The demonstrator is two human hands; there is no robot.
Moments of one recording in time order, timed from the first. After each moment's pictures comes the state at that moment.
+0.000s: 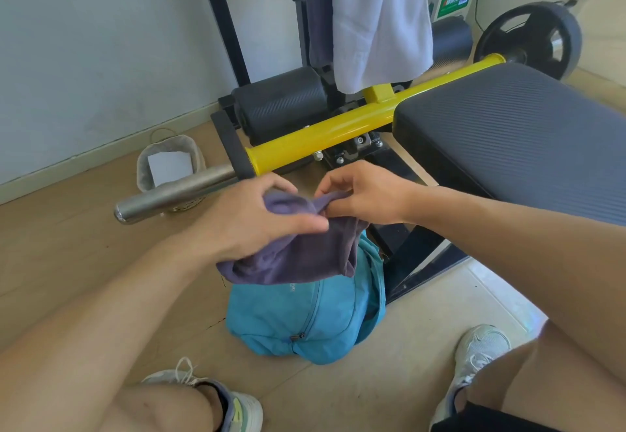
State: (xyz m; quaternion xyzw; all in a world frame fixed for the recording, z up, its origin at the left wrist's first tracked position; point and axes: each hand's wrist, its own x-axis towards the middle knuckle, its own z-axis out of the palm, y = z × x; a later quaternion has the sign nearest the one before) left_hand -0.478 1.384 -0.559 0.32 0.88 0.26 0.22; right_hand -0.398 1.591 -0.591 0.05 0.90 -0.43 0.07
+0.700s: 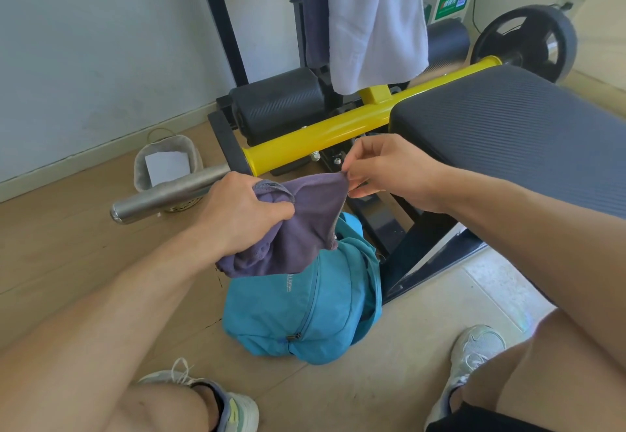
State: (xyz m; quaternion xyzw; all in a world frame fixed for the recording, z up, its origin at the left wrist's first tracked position) left_hand -0.482 1.392 -0.570 0.25 0.92 0.30 0.11; right_hand -0.387 1.612 -0.568 0.18 0.79 -0.59 0.00
